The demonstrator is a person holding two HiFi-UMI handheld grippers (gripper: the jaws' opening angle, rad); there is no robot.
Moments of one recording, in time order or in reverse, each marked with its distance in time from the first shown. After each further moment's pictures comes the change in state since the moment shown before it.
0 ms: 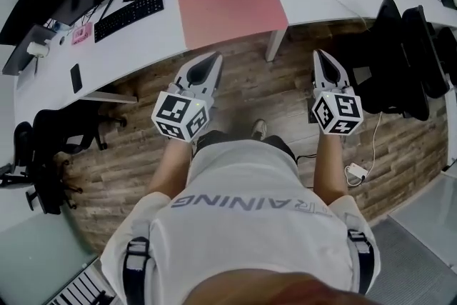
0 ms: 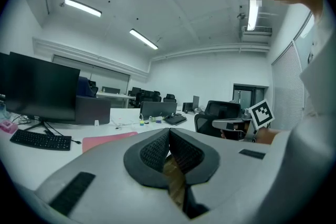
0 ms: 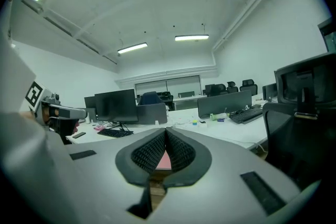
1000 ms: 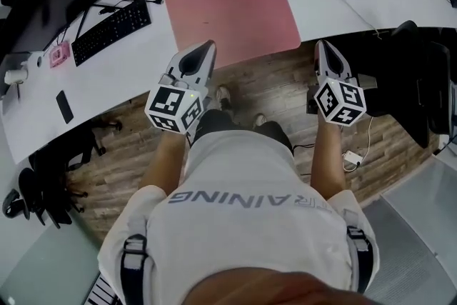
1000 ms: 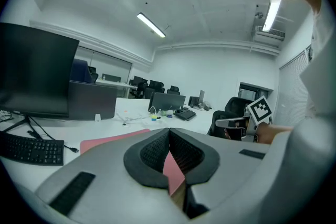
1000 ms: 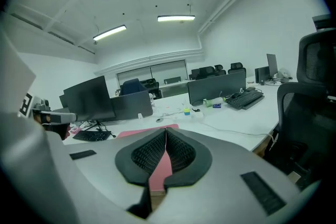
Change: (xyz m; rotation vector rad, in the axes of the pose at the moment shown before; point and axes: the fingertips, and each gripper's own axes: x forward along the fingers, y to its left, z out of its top) left arm 0.135 0.187 -0.003 -0.075 0.099 -0.036; right arm 0.205 -0.040 -0.019 0.115 0.165 -0.160
